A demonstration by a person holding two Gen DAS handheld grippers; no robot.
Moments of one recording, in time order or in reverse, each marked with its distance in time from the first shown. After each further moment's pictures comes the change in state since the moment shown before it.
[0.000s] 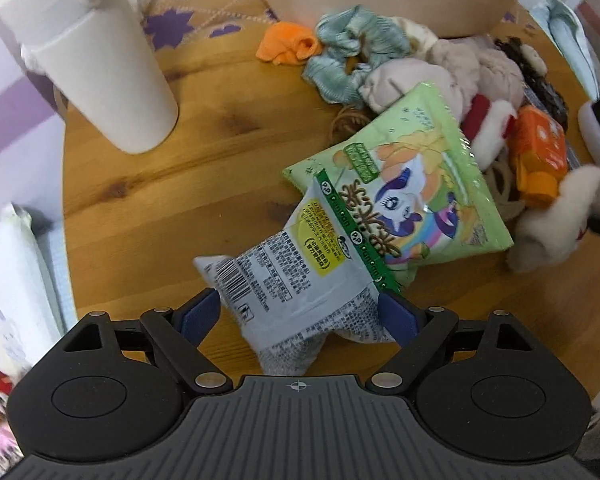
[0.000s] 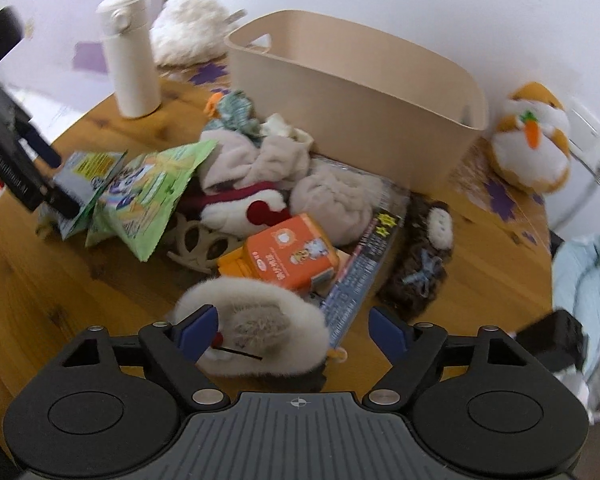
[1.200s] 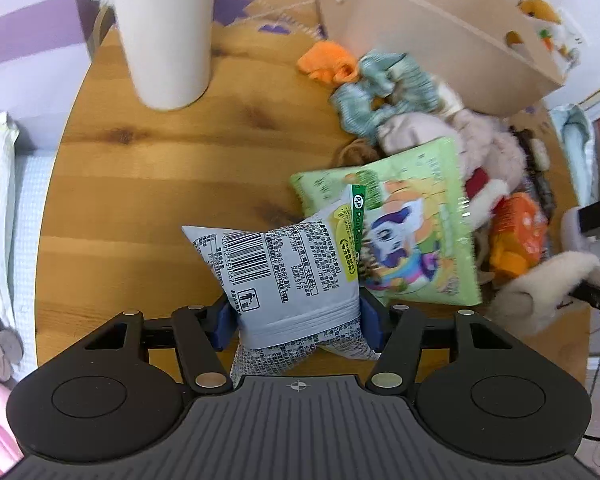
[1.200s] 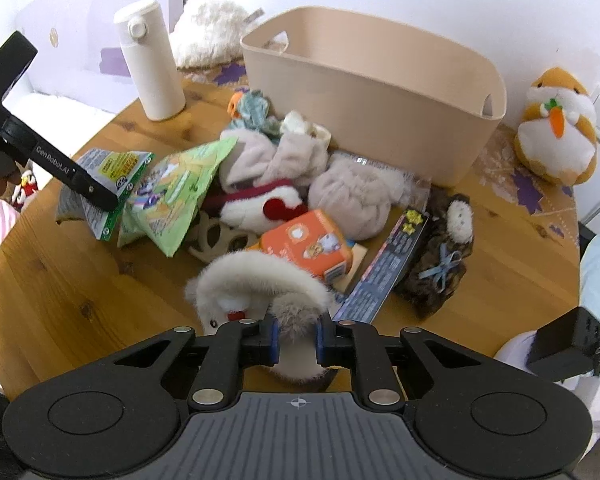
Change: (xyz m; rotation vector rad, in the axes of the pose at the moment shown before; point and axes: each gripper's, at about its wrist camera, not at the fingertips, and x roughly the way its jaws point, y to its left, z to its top) left arm -0.015 0.005 -0.007 -0.294 -0.085 -0.117; right arm -0.011 -0.022 0.001 0.031 0.012 0.126
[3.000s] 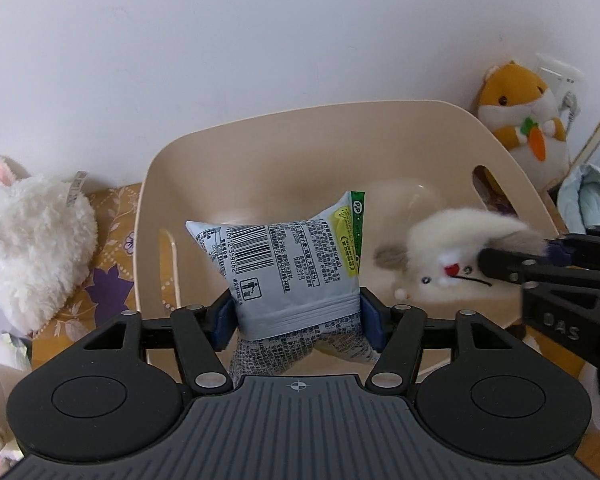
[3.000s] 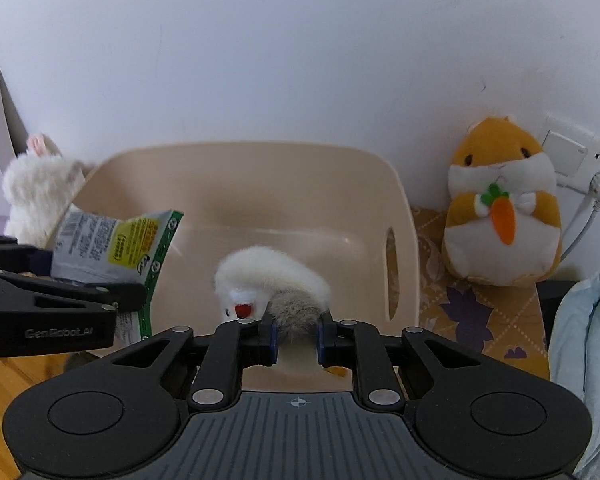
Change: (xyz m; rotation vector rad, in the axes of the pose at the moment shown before) left arm 0.036 -0.171 0.189 0.260 -0.284 0.148; right arm 0.084 -0.123 0.171 0.318 -0.129 -0.177
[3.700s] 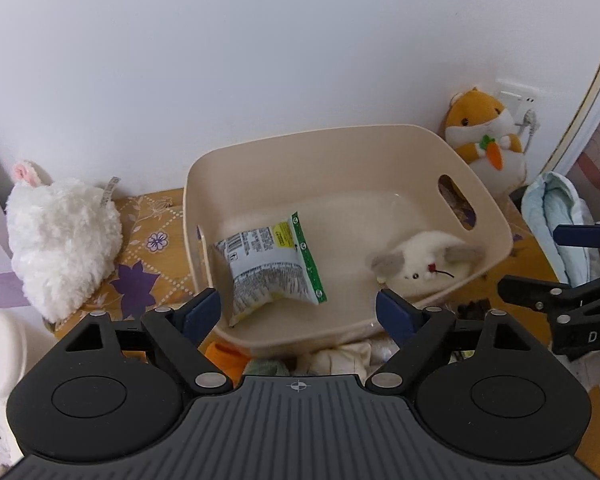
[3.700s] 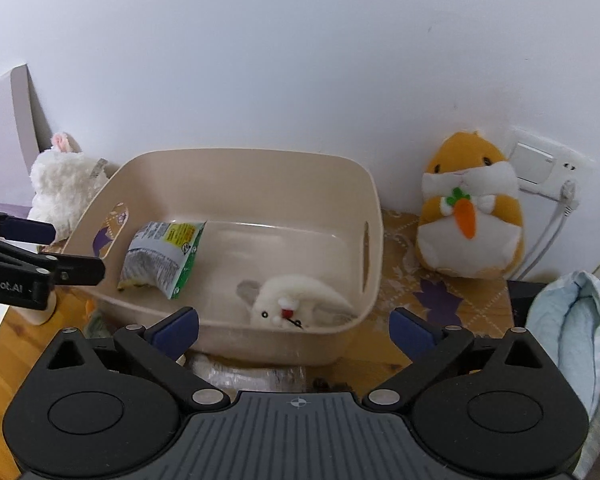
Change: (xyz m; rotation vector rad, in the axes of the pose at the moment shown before) left arm -0.079 0.027 -0.025 0.006 -0.077 -0.061; right arm -0.069 -0.008 -0.032 -0.030 -0.055 0.001
